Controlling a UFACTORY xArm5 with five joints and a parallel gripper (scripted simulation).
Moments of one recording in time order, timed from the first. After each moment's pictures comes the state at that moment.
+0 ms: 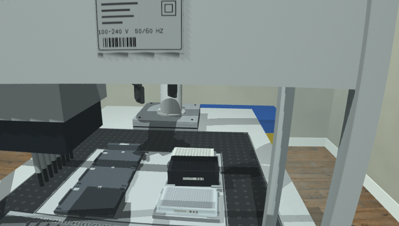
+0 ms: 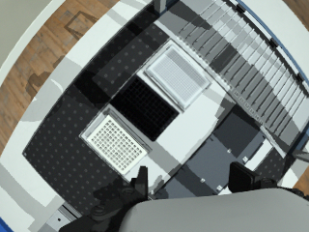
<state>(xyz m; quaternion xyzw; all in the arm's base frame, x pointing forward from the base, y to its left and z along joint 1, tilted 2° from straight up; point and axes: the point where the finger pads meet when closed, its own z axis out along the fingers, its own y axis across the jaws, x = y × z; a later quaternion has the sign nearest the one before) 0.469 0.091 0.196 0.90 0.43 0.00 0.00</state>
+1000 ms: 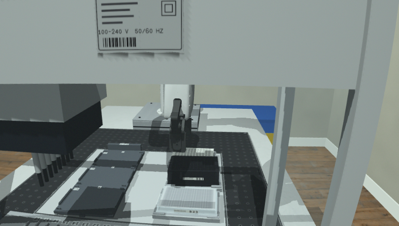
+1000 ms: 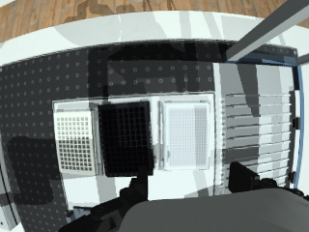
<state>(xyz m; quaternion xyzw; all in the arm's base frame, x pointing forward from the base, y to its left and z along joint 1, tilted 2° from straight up) 0.557 0.173 0.131 0.68 0.73 0.01 0.01</state>
